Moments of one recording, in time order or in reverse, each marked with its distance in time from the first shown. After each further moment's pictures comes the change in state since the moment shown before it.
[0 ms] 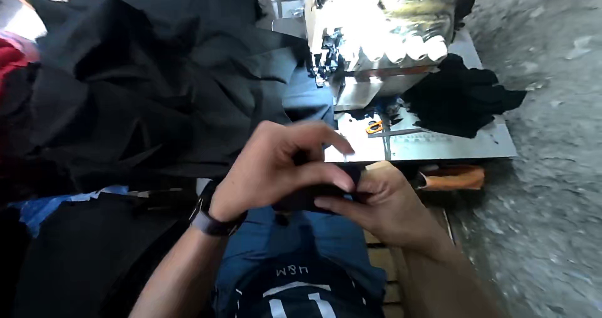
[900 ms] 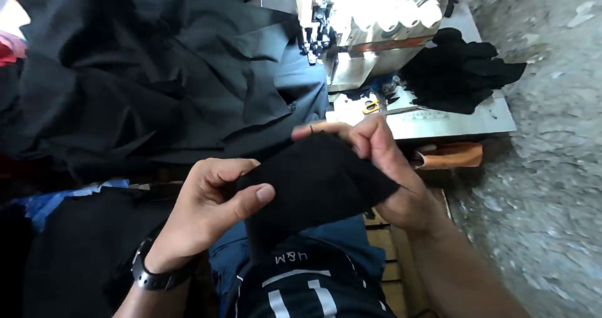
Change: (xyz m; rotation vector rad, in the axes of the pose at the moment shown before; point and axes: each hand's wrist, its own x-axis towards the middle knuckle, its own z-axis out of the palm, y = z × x) left_hand -0.085 0.032 -0.007 -0.169 0.144 -0.254; right_hand -0.008 -0.005 -0.004 0.097 -0.078 -0.106
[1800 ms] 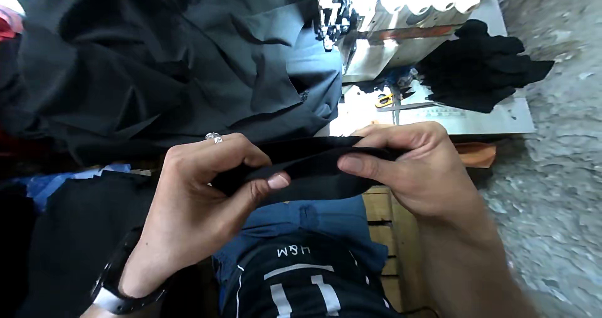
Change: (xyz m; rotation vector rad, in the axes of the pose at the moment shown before) left_hand 0.000 0.025 -0.001 0.533 0.106 0.103; right_hand 0.006 -0.014 0.006 -0.062 0.232 0.209
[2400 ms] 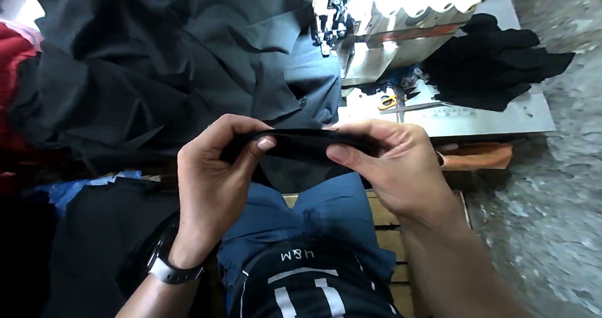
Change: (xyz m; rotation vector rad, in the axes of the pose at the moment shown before) left_hand 0.018 -0.013 0.029 -0.013 0.256 -0.081; right_hand 0.008 0.011 0.013 0.022 0.159 0.089
